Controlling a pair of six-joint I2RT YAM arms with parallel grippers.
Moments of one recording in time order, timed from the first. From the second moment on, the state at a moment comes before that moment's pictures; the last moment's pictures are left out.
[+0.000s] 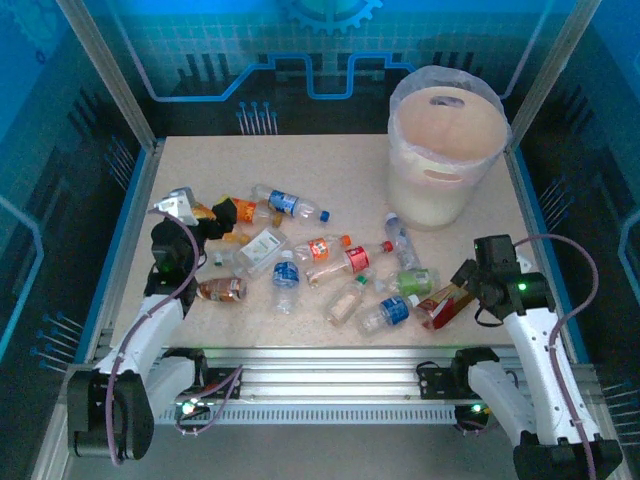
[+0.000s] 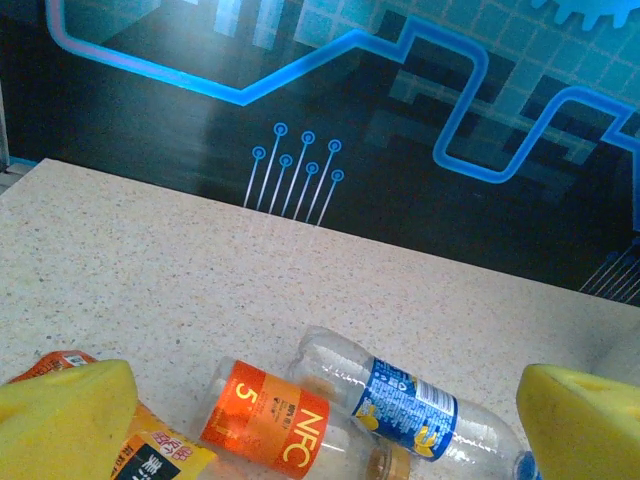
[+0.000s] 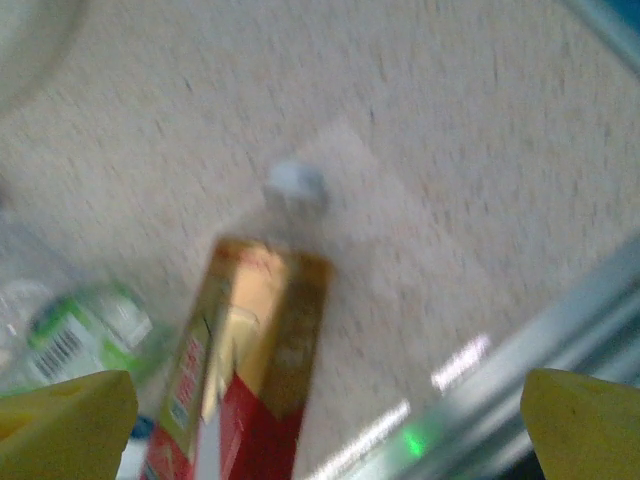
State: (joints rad) left arm 0.02 0.97 0.45 0.40 0.07 -0.34; right arm 0.07 0.77 0.85 -1.29 0.27 0.79
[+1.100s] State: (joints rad) left arm 0.02 0.97 0.48 0.30 0.13 -0.41; right arm 0.05 0.81 0.55 -1.02 -0.11 0.84
